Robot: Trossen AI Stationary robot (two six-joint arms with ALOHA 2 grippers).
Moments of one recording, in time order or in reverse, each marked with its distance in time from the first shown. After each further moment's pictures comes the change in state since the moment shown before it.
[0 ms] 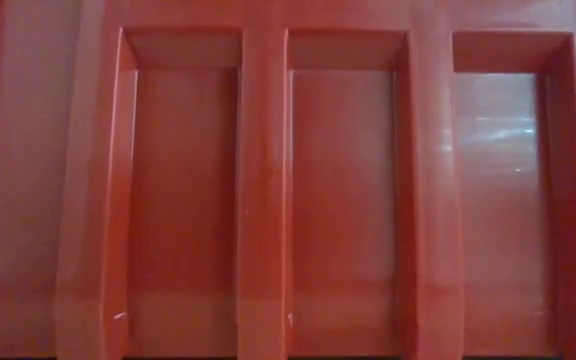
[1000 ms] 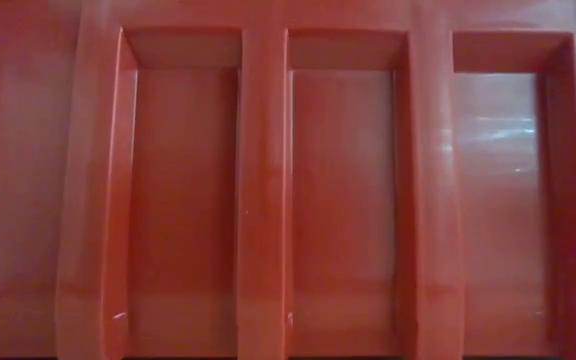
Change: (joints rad) left arm 0.216 -0.093 0.001 -1.311 -0.683 -0.576; right arm -0.002 -0.016 0.000 -0.279 -0.021 0.071
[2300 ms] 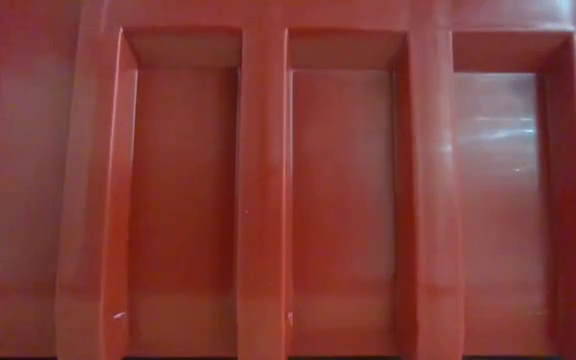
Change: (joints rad) left arm -0.083 -0.062 0.000 0.125 0.167 0.238; right arm 0.196 0.648 -0.001 -0.323 -0.339 -0.792
